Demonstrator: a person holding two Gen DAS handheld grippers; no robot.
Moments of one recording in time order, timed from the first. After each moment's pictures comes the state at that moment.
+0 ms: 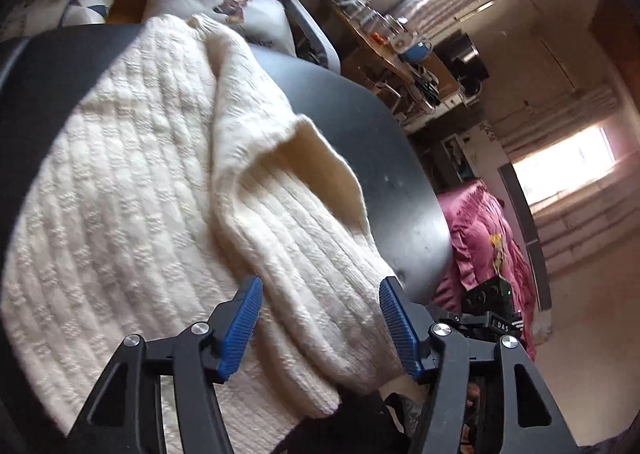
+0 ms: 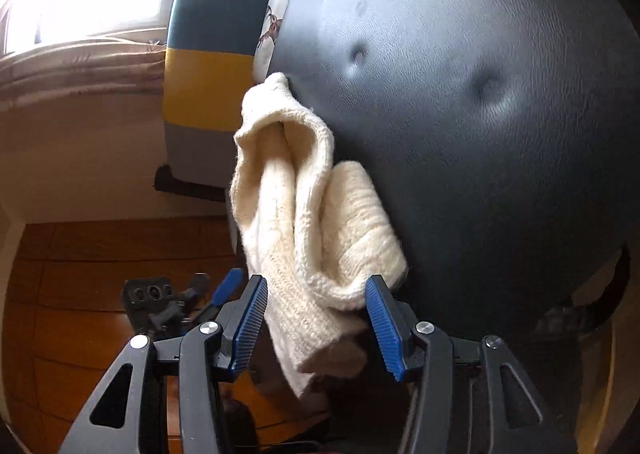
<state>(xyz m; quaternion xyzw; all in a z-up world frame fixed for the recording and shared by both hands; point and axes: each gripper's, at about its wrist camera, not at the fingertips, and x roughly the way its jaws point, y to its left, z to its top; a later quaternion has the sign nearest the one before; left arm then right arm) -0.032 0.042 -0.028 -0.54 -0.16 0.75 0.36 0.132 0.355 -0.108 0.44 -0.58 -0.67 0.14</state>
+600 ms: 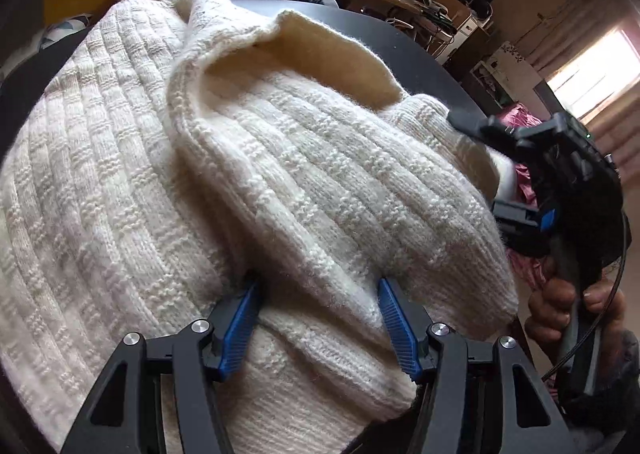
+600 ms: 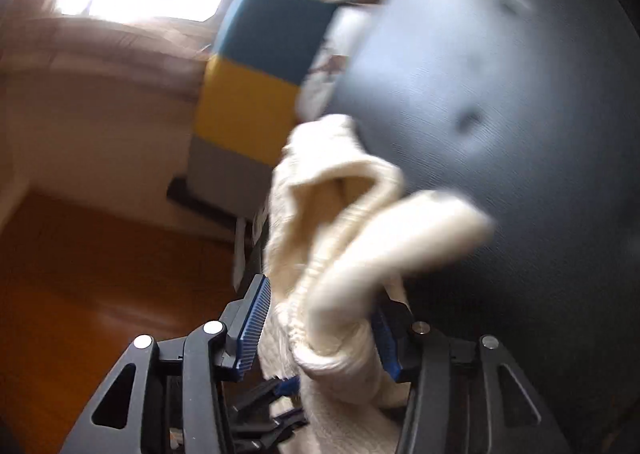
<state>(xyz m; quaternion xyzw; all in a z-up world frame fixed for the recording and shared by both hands) 0.011 0.060 -0.083 -0.55 -0.01 0.76 0.34 0.063 0.299 -0.064 0.37 -0.45 -0.80 0.16</state>
